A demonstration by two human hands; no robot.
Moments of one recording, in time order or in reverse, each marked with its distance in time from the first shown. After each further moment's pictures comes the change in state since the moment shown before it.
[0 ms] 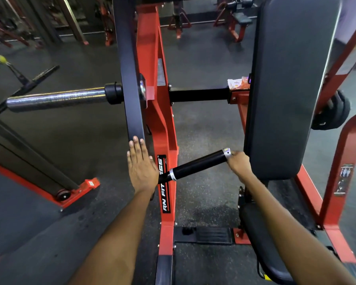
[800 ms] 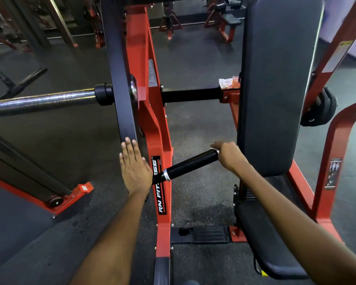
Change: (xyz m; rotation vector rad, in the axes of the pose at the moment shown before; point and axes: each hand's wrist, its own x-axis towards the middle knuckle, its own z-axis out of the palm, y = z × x) left_hand -0.002 -0.001 0.001 -0.008 0.021 0.012; right_hand 0.019 -0.004 -0.005 -0.471 -0.076 -0.416
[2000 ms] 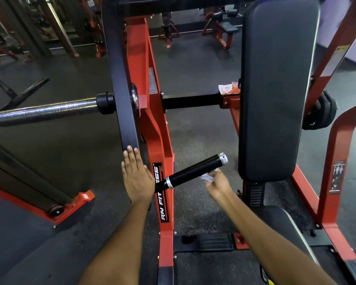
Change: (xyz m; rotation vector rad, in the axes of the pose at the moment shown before) left_hand 0.001 0.002 -0.001 -0.030 0.035 0.009; right_hand -0.024 -0.039 0.067 1.934 0.040 0.876
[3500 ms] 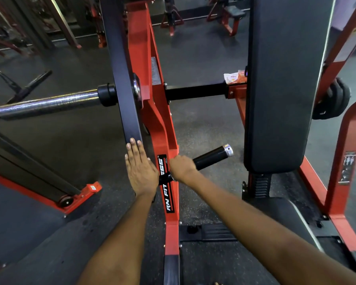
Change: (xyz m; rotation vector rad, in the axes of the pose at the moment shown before) left_hand -0.001 -0.001 0.001 0.032 -0.003 -0.011; right_hand -0.020 0.049 0.086 -2.357 -0.326 -0.815
